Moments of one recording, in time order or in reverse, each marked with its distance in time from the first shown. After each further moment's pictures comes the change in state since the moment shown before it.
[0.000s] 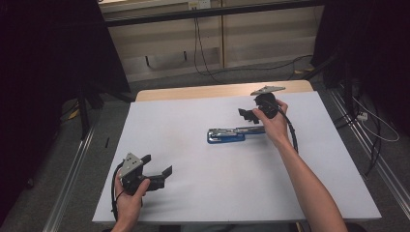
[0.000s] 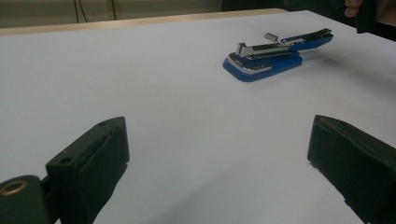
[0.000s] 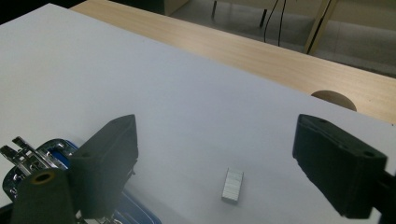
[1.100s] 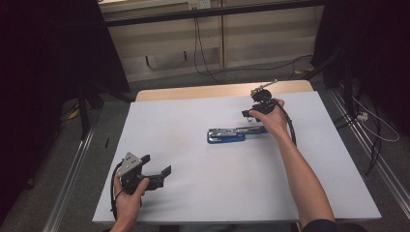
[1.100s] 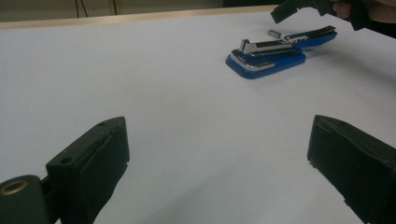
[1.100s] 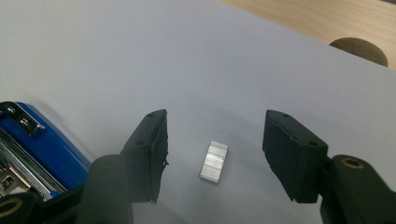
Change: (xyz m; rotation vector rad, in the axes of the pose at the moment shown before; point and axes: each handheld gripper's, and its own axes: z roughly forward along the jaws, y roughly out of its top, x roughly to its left) left arm 0.001 0.000 0.001 0.018 0.000 -0.005; right arm -0.021 0.004 0.032 0.257 0.031 0.000
